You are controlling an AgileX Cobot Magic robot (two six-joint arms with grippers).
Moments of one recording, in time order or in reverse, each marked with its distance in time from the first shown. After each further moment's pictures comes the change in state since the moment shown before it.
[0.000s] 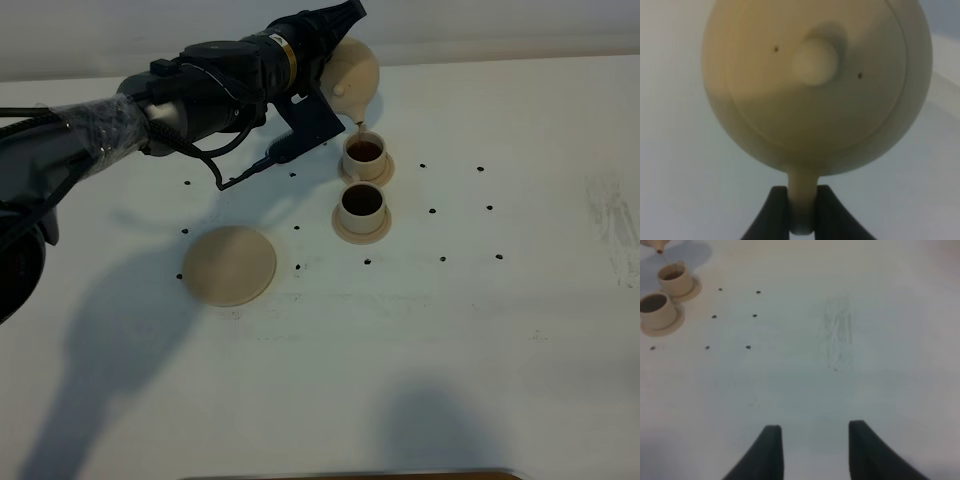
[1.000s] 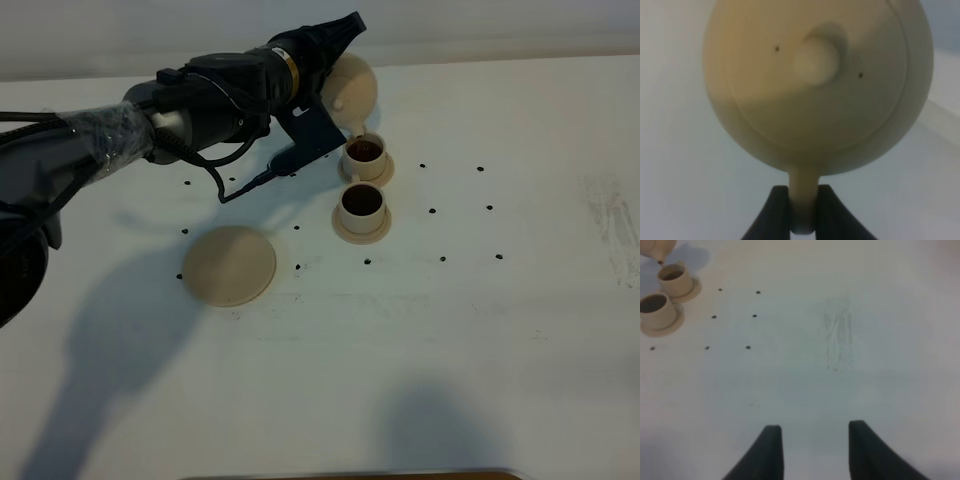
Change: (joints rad) left arm -0.010 0.000 0.031 -0.039 0.033 -0.004; right arm 0.000 0.000 0.000 0.000 0.000 0.000
